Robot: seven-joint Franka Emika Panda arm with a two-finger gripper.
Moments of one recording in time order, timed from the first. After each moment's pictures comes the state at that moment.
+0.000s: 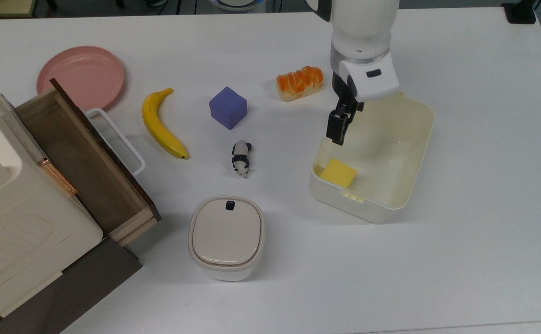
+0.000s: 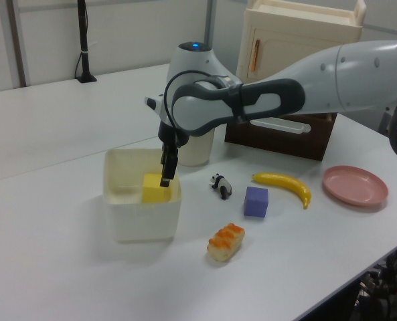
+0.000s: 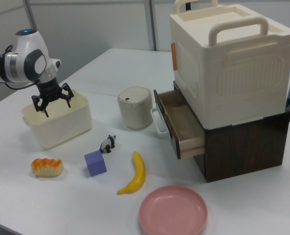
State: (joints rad) arm 0.22 0.34 0.17 -1.67 -0.04 2.17 -0.67
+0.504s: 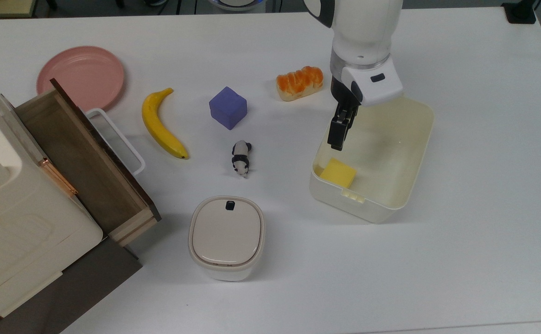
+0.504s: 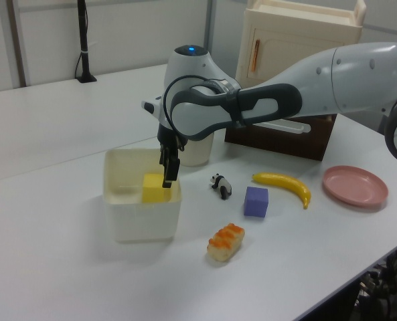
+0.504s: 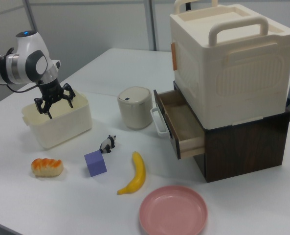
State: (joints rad) arm 0.21 0.36 0.18 -1.67 -0.09 2.17 -0.75
